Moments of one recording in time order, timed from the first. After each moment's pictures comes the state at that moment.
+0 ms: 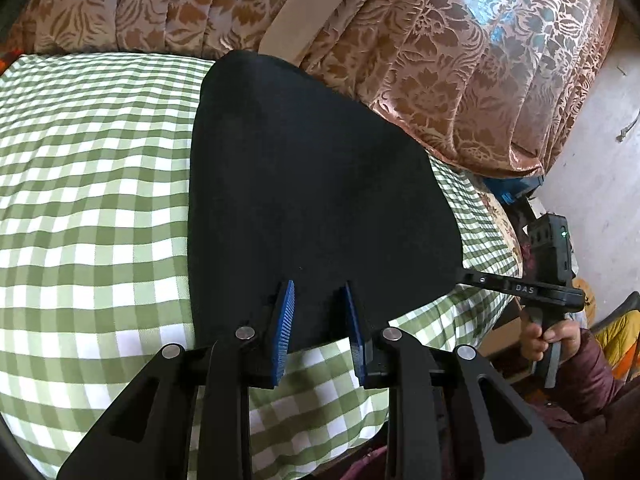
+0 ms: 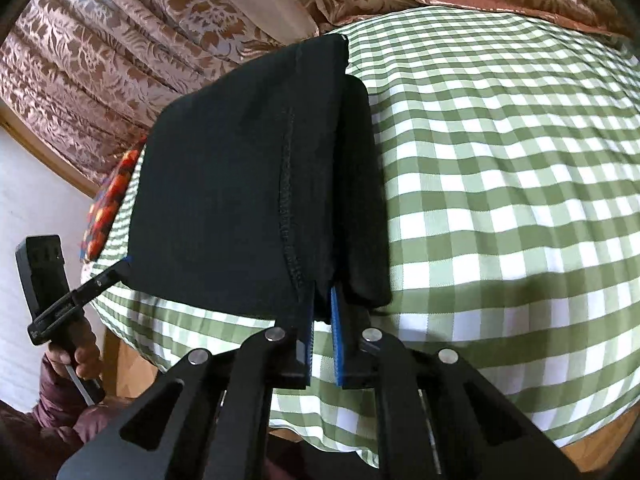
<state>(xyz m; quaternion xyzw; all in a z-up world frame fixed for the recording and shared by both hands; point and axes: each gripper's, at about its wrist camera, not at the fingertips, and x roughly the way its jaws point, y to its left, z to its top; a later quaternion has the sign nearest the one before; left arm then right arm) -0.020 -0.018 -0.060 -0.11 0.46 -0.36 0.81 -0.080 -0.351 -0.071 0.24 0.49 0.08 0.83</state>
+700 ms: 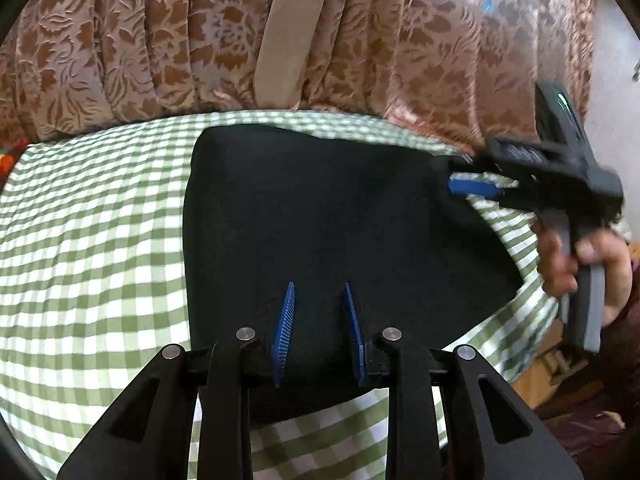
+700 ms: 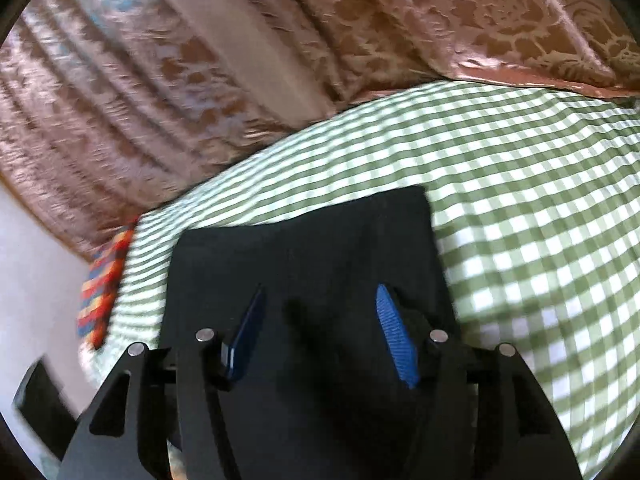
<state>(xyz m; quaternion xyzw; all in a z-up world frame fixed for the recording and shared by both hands) -0.007 -0.061 -0.041 0.02 0.41 -0.30 0.86 0.035 -0.334 -0.033 0.25 0.42 0.00 0.87</state>
